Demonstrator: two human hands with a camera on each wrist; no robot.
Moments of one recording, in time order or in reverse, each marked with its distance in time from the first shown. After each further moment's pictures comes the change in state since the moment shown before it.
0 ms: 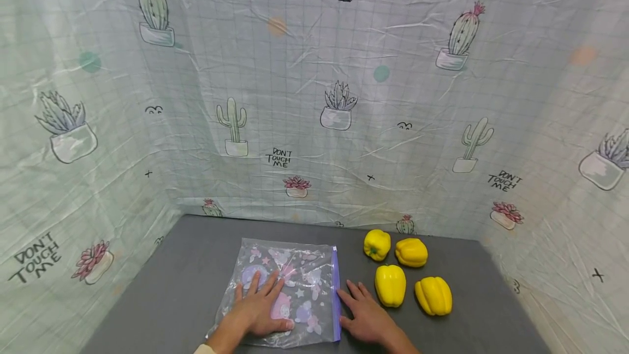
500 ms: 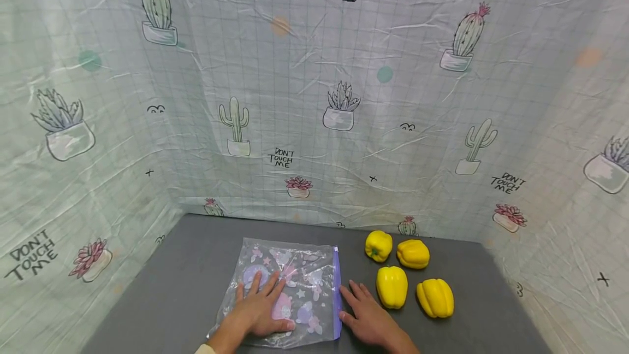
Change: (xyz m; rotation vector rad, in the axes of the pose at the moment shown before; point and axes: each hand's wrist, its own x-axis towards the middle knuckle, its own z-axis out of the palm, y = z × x) left_hand 0.001 -0.002 0.001 -0.008 0.005 -0.002; right_hand -0.001 0.003 -0.003 0.042 -0.002 -0.021
